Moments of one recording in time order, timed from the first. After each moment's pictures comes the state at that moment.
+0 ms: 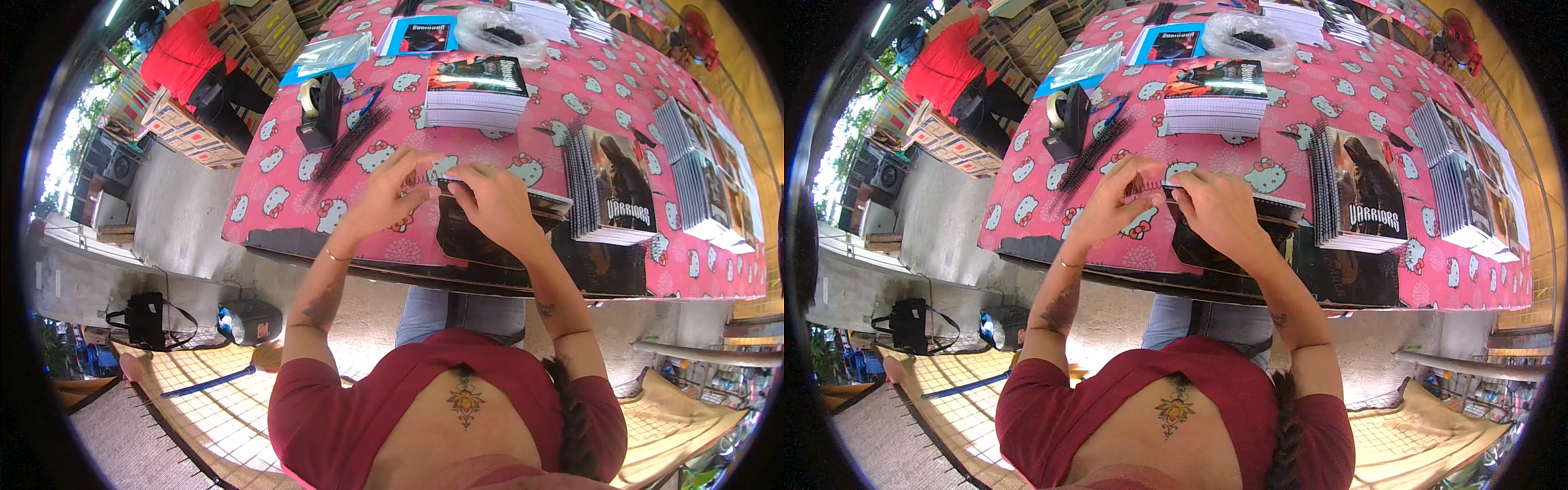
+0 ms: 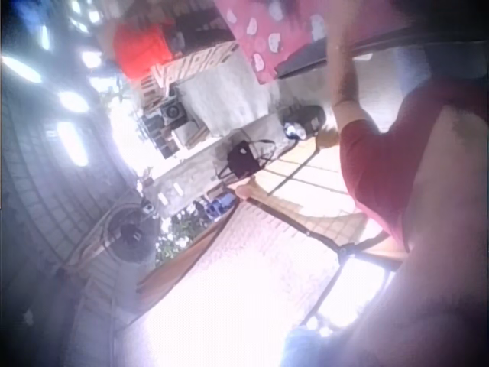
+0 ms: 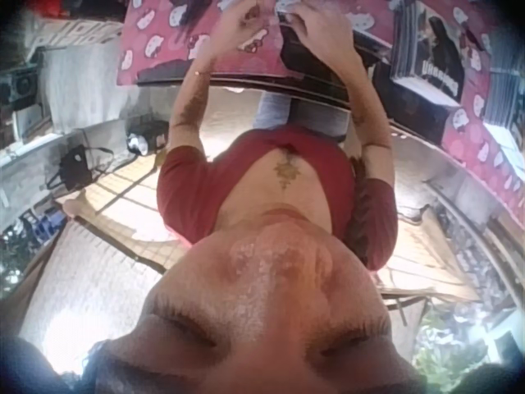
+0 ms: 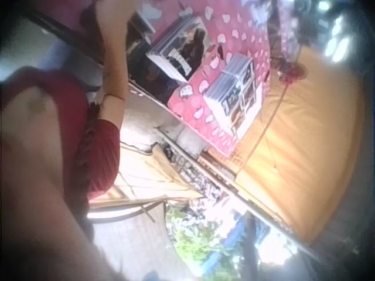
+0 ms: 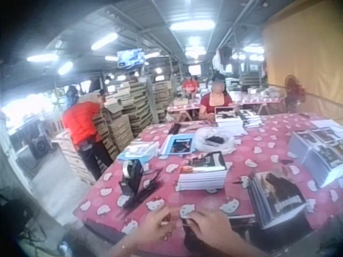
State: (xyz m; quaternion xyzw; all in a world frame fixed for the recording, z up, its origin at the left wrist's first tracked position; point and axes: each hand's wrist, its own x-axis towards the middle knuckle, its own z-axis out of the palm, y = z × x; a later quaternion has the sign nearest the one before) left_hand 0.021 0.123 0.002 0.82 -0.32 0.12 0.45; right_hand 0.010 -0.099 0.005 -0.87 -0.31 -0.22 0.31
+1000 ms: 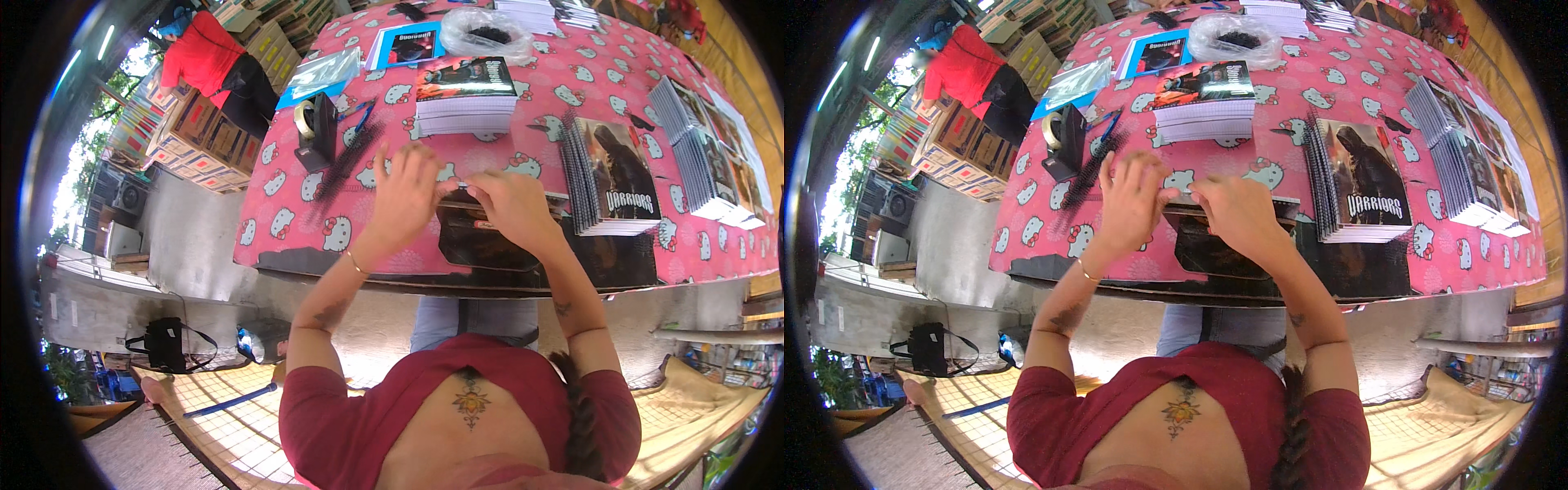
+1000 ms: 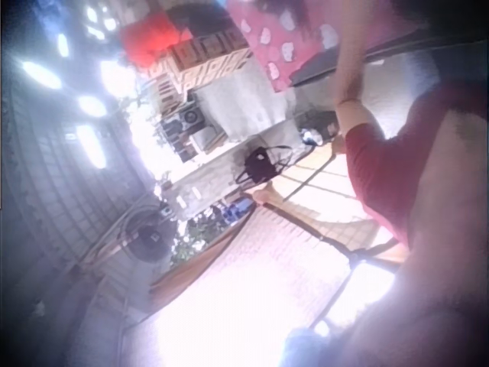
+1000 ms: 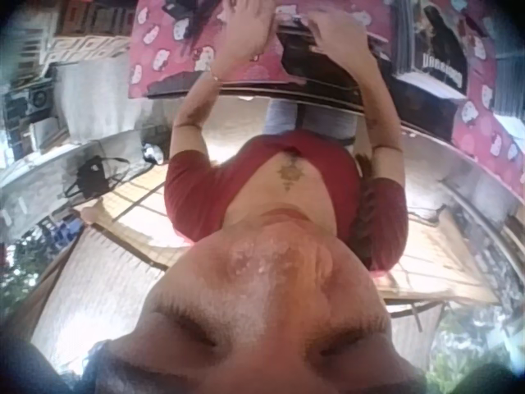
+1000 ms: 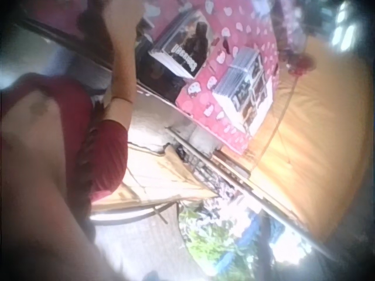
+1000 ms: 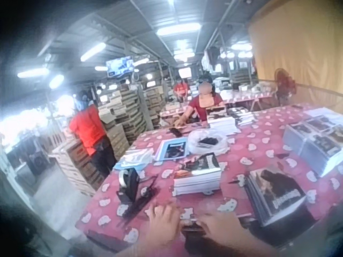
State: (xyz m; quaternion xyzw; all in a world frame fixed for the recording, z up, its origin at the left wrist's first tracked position) left_hand 0.024 0.074 0.008 0.87 -0.32 0.36 0.12; right_hand 0.009 -0.133 0.008 -0.90 -0.27 -0.20 0.29
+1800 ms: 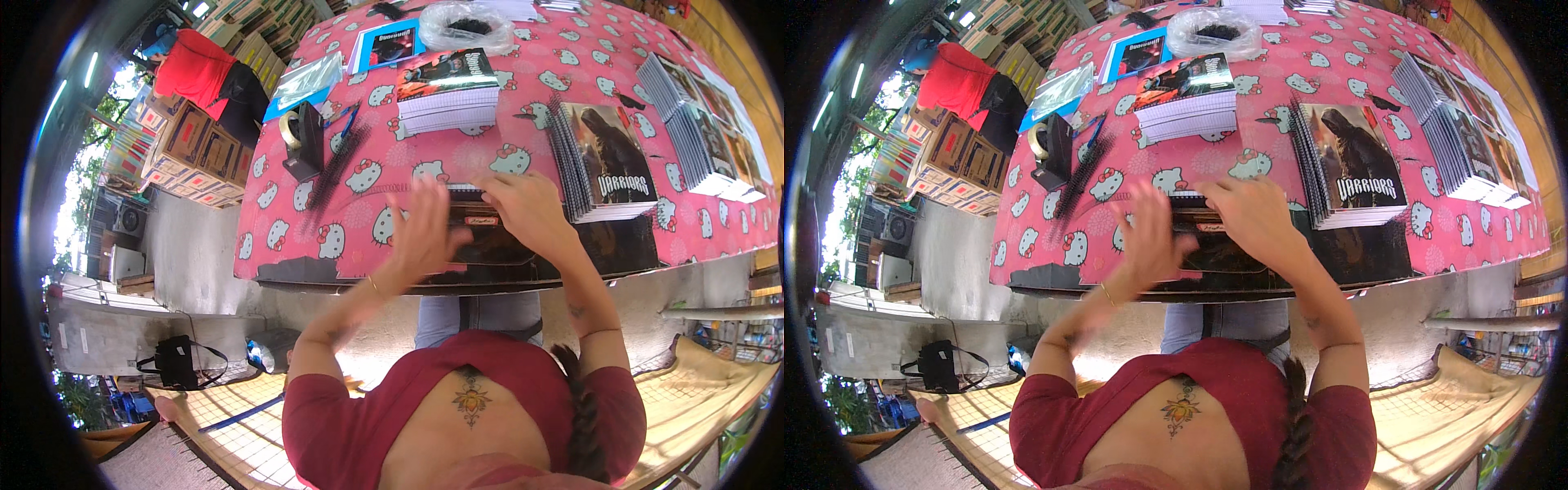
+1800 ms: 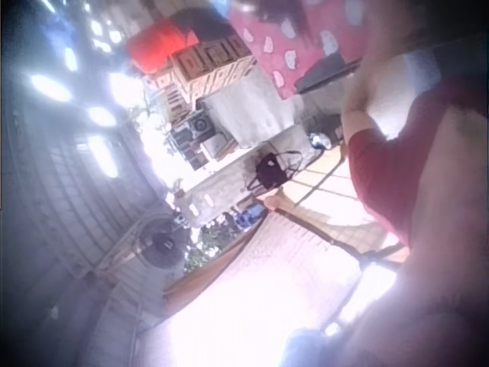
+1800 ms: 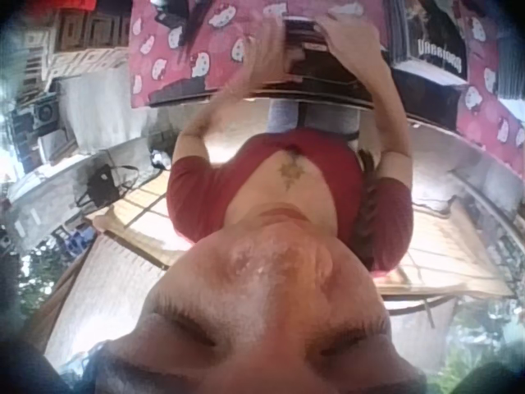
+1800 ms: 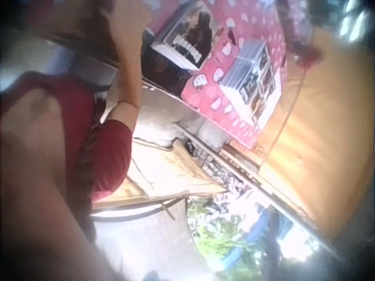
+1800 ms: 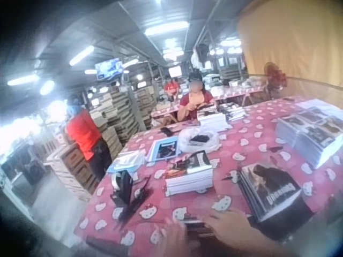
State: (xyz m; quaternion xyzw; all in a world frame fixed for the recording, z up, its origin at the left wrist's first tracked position) left_hand -0.007 0.063 -0.059 0.92 -0.27 0.29 0.01; right_hand -0.008 -0.166 0.005 -0.91 -0.27 -0.20 0.22
